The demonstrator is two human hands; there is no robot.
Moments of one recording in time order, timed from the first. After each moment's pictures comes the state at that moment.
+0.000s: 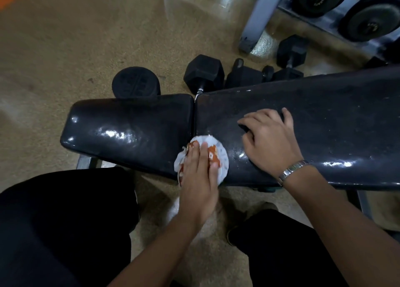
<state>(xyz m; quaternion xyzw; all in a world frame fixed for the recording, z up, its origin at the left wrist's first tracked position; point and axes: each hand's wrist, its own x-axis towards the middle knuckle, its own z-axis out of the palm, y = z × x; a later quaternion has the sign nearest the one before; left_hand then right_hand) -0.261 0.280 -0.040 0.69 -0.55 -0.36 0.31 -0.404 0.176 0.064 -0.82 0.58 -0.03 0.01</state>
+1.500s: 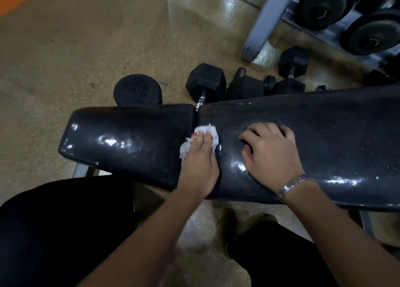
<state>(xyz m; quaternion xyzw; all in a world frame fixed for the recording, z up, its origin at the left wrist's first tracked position) -0.247 0.204 -0.036 0.69 -0.59 -0.31 0.28 -0.400 0.169 0.059 -0.82 0.57 0.02 -0.05</state>
